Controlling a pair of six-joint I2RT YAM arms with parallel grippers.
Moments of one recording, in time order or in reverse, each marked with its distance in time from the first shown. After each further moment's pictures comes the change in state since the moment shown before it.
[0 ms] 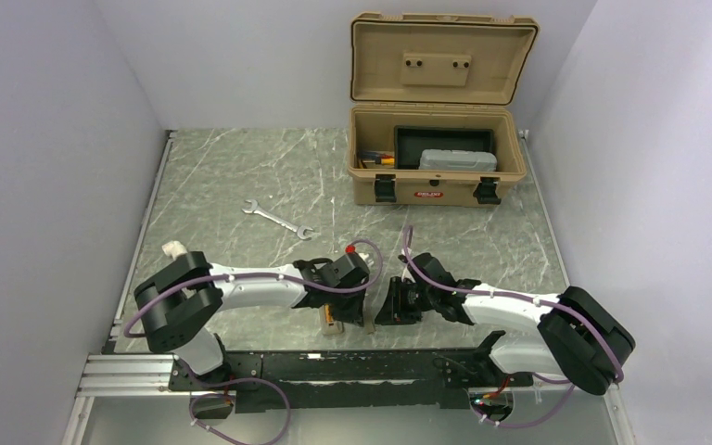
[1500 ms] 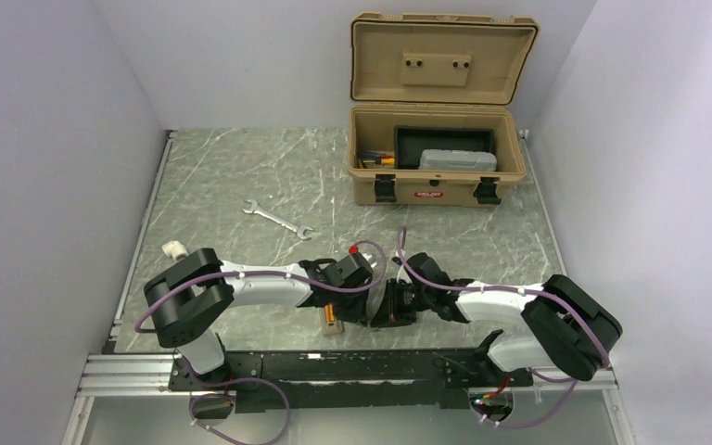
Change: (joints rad) left arm 0.000 0.054 0.015 0.038 0.008 0.000; right arm 0.000 0.096 -0.003 0.113 -0.093 0.022
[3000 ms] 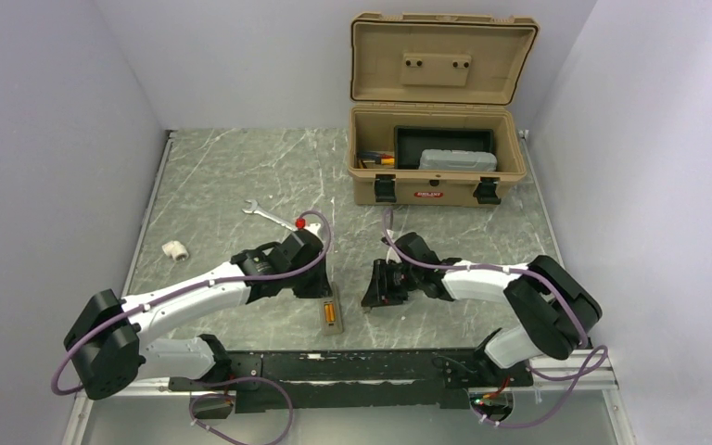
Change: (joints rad) left arm 0.196 -0.442 -0.087 -0.227 -0.115 0.030; right arm -0.051 0.150 0.190 -0.060 0.026 -0.162
